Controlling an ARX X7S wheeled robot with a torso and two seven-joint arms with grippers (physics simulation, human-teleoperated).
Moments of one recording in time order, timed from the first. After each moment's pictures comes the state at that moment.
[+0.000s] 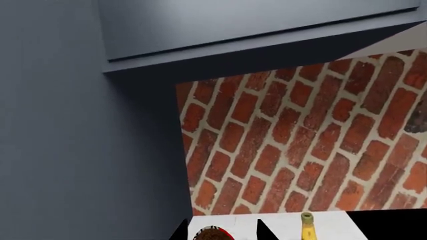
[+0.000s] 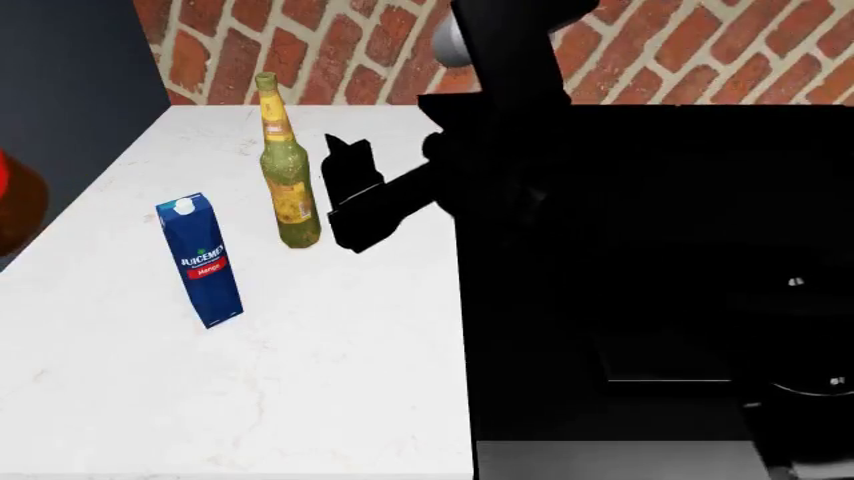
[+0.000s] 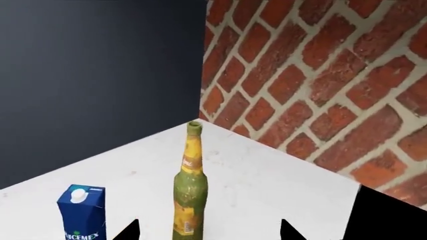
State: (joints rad) left arm -1.88 -1.37 0.52 0.74 -2.46 -0.87 -1.41; right arm 1.30 0.36 -0.56 -0.31 1.48 1.03 0.64
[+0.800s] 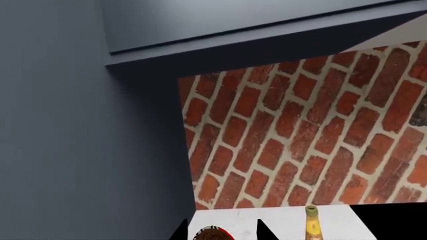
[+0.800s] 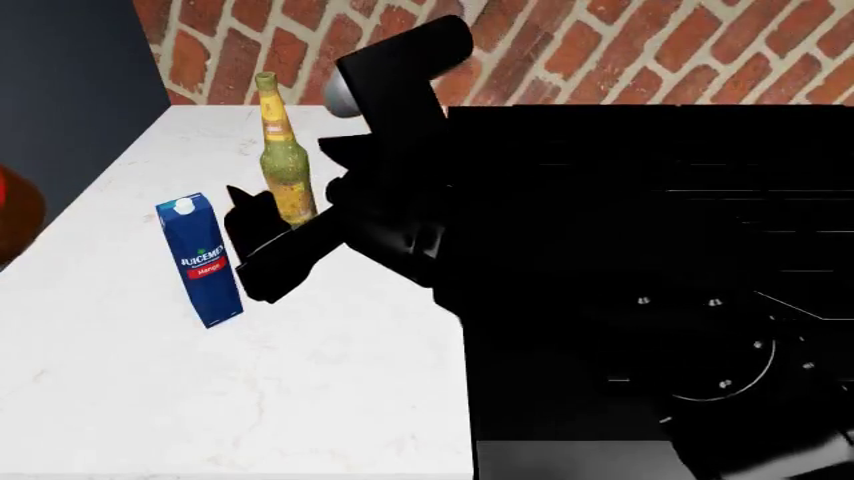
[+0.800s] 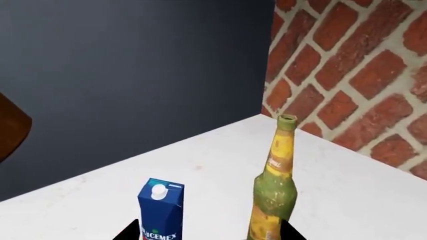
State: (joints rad) left arm -1.85 -1.40 0.51 0.75 -2.44 -0.87 -1.38; right arm 1.25 0.22 -0.67 -0.23 1.36 0.93 0.47
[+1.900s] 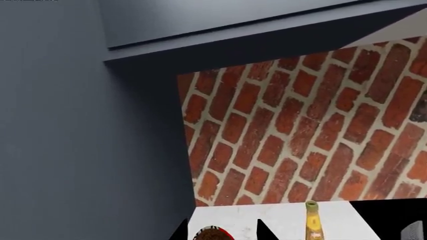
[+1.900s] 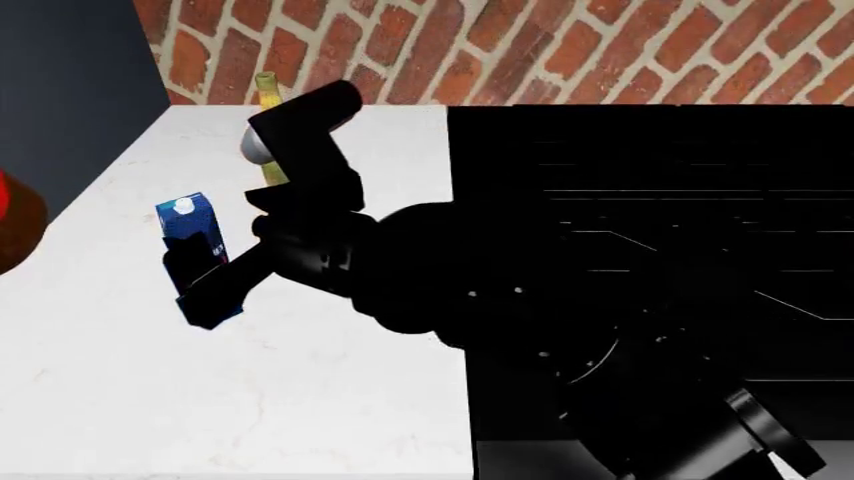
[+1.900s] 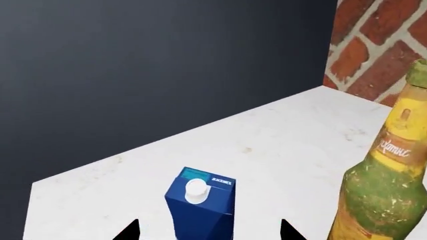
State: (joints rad) left arm -1.81 -1.43 0.49 0.76 -2.43 -0.86 -1.35; right arm 1.25 0.04 -0.87 0.12 1.18 0.74 0.15
